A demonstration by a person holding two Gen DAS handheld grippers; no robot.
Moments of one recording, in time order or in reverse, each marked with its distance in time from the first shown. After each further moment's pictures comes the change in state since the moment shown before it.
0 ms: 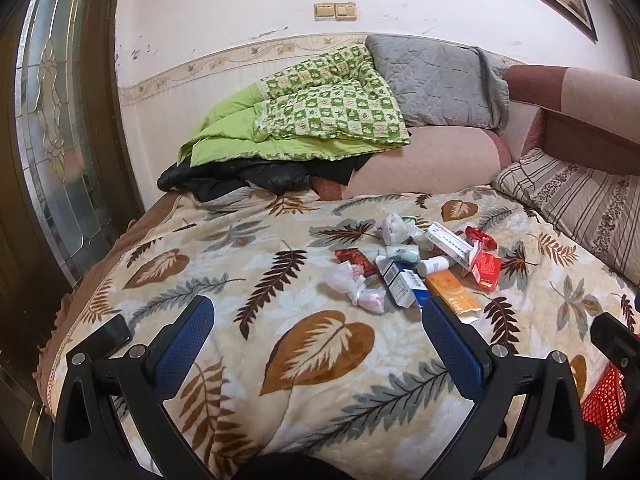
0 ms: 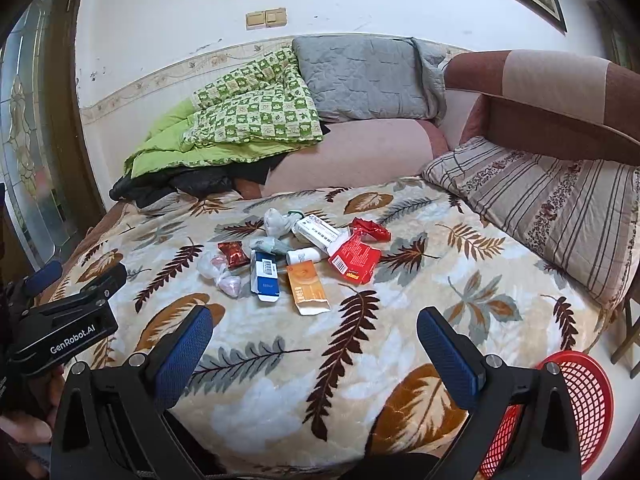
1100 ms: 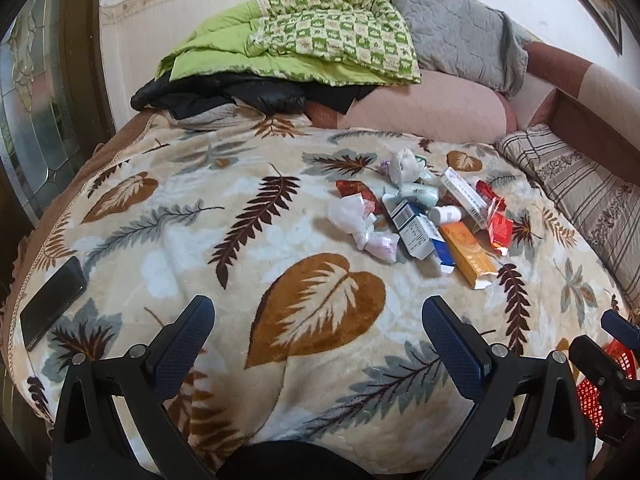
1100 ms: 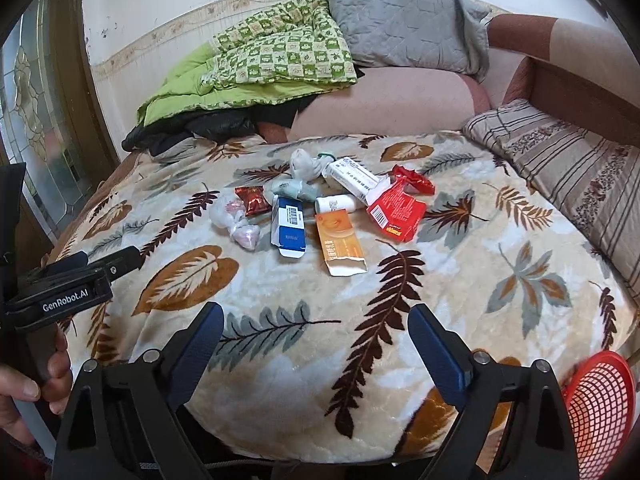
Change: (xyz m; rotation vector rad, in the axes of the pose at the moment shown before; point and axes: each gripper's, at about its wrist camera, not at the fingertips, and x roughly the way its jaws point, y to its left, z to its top) left arm 0.084 0.034 -0.026 -0.089 0.274 -0.110; right arm 0.072 0.015 -0.016 -0.041 0.190 0.102
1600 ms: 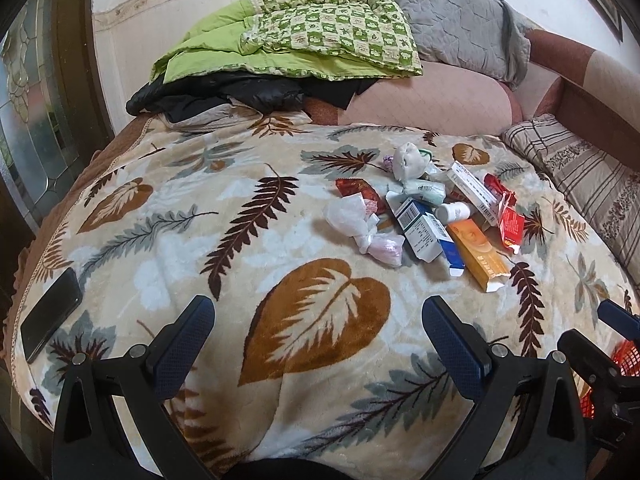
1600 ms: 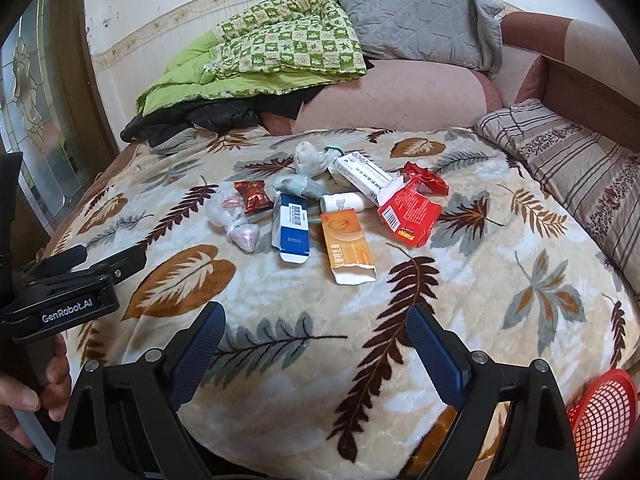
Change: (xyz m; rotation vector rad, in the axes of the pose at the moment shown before) left arm 0.018 -0.009 0.006 0.030 0.004 0.027; right arm 0.030 0.002 0.012 -0.024 0.027 0.003
